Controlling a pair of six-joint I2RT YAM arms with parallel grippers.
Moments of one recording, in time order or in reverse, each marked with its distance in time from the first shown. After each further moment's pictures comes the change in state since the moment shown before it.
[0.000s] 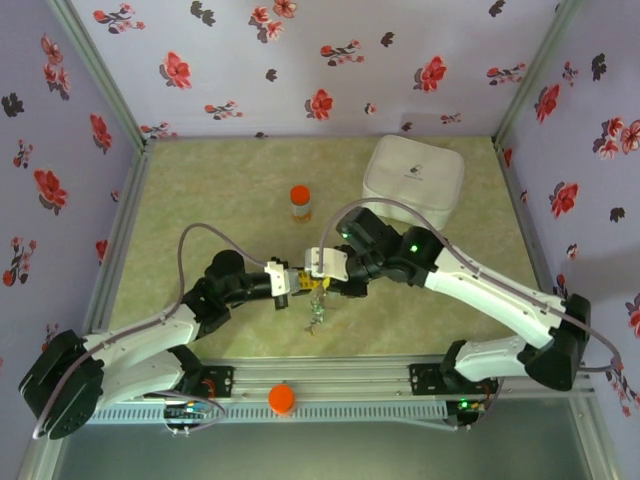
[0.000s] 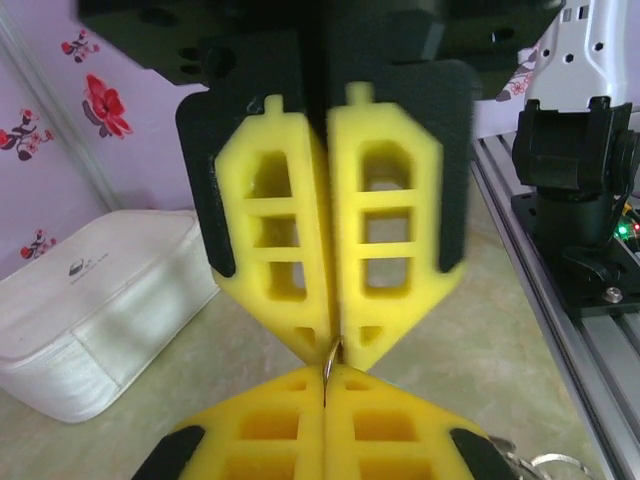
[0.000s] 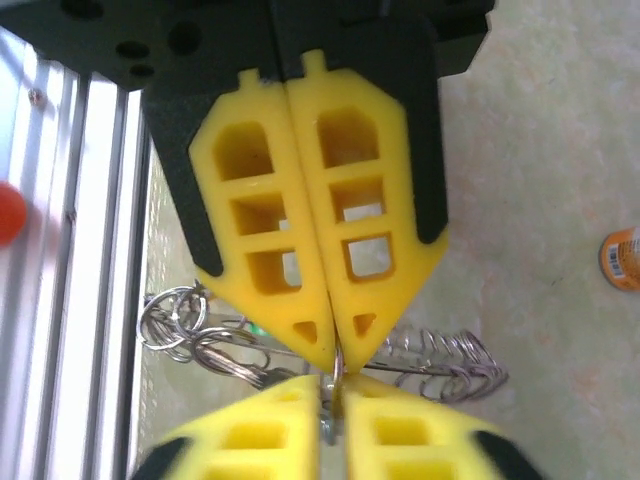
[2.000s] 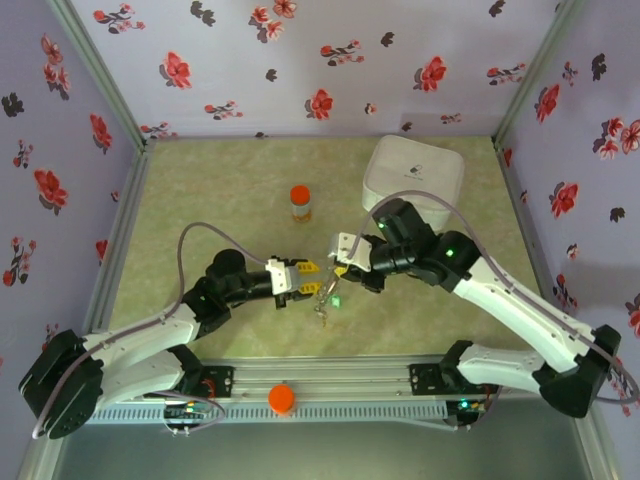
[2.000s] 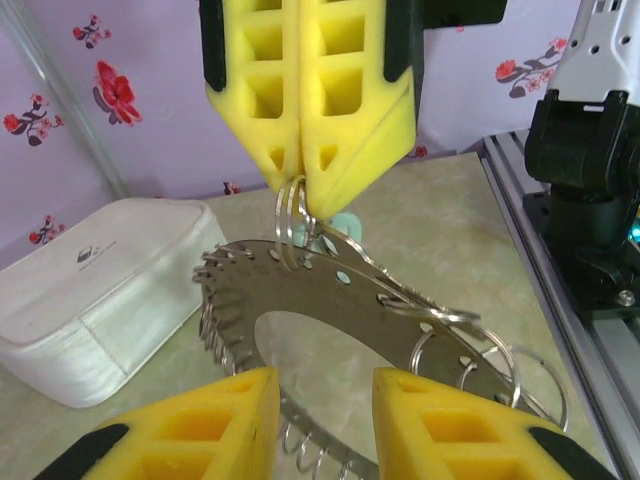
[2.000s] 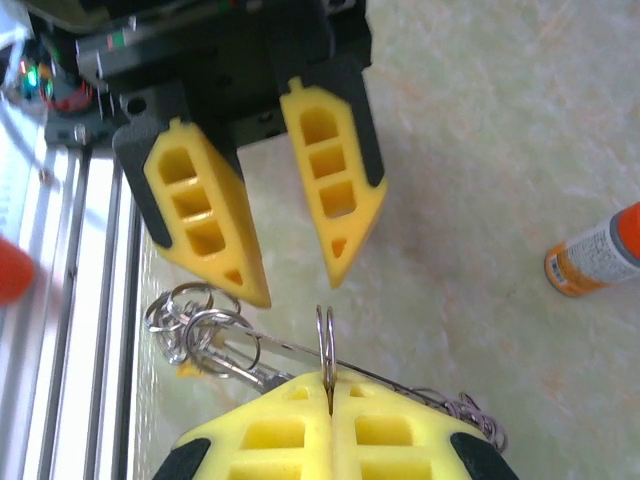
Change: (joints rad) left arm -0.005 0.001 0.012 -0.040 -0.034 -0.003; right arm -0.128 -0.121 -0.041 0.014 -0.106 -0.026
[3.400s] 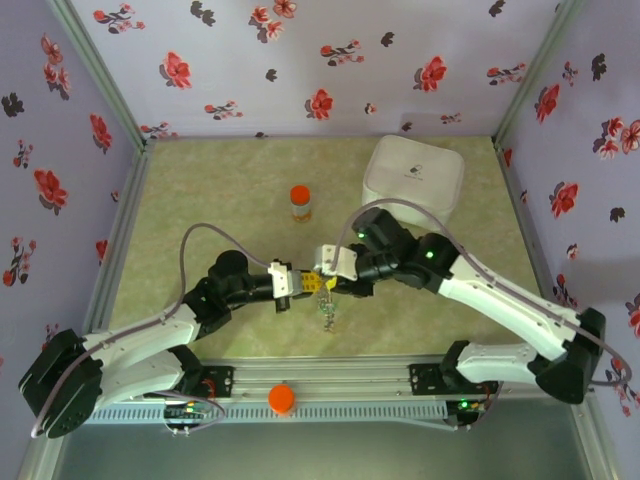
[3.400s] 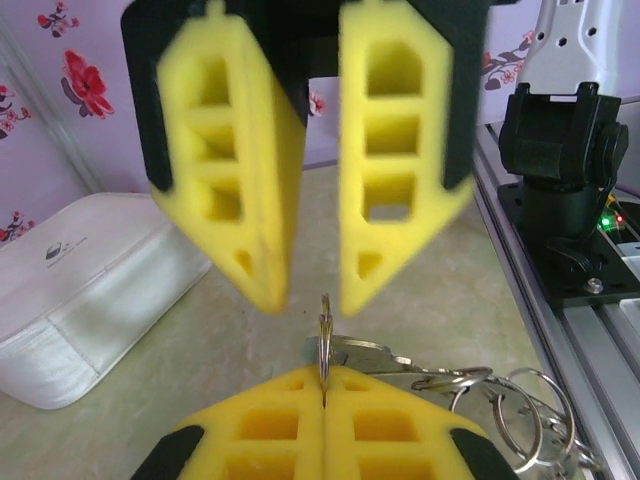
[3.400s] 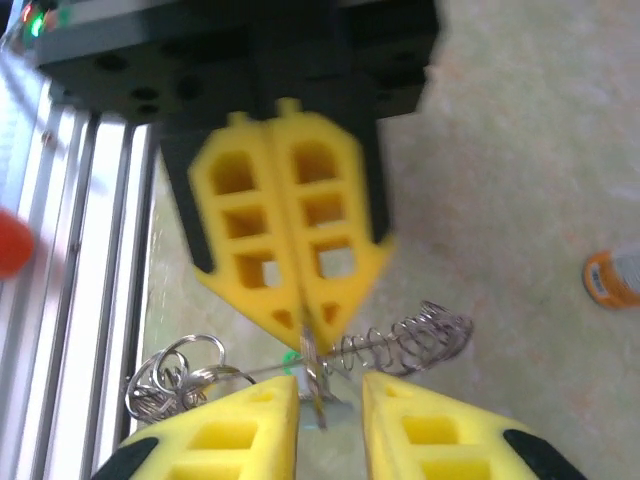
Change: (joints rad) left arm -0.015 -0.002 0.000 -0.021 0.027 0.004; right arm 0.053 0.012 -0.056 0.082 0.030 0.051
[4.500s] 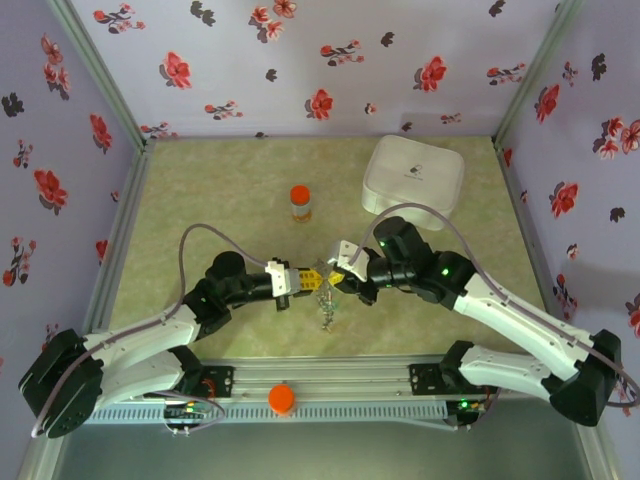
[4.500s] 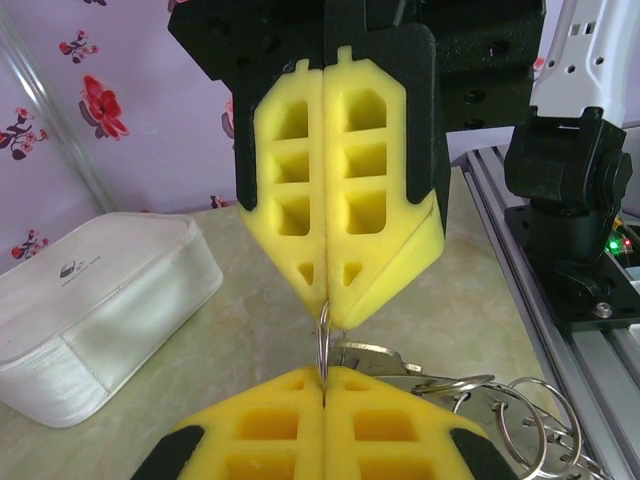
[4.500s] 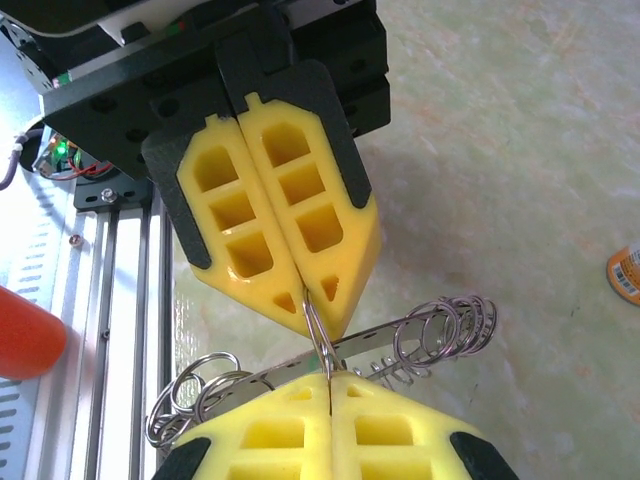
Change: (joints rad) left arm 0.000 0.000 -0.011 0.069 0.000 -0.034; right arm -0.038 -0.109 -0.183 0.207 -0.092 0.178
